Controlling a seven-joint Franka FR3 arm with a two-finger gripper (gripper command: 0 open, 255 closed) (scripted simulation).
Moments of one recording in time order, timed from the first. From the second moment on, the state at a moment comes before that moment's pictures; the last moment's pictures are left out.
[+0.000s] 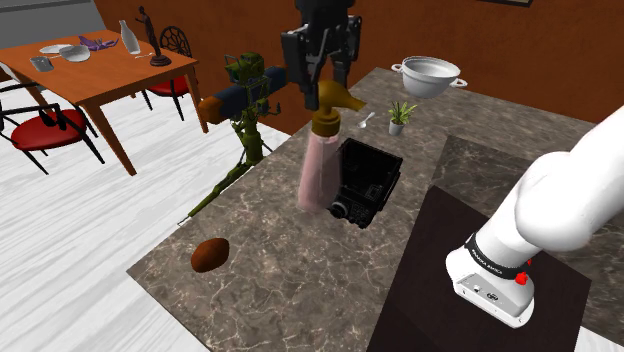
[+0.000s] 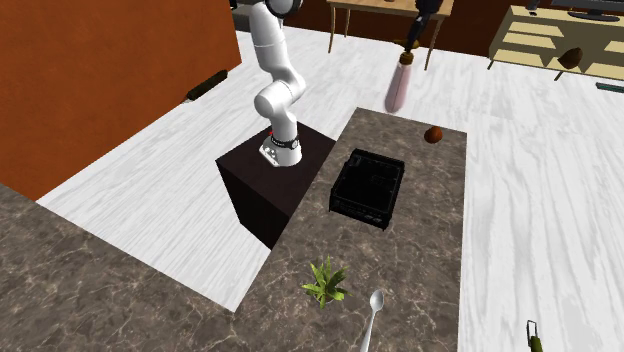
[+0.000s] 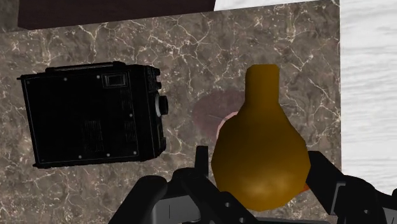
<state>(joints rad) 0.13 -0.15 0.53 -1.59 0.14 1.34 0.52</state>
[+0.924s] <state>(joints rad) 0.40 0.35 0.69 -1.20 -0.12 1.40 0.90</state>
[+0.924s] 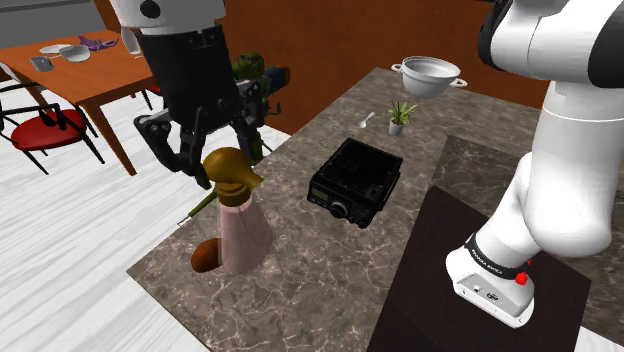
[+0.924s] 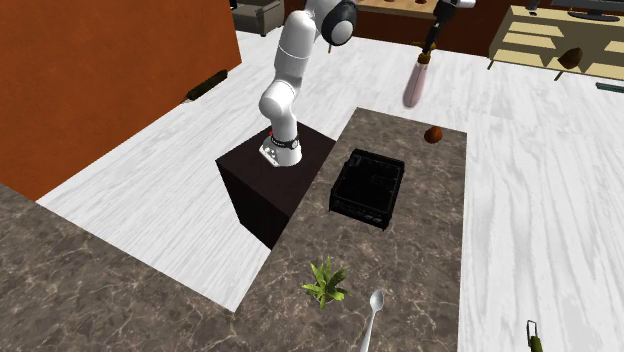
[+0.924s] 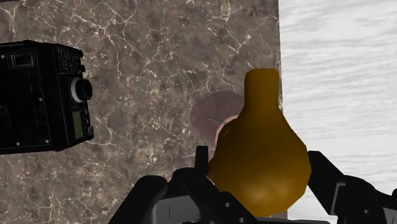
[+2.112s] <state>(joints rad) 0.41 0.40 0.69 -1.40 -0.14 1.63 0.93</state>
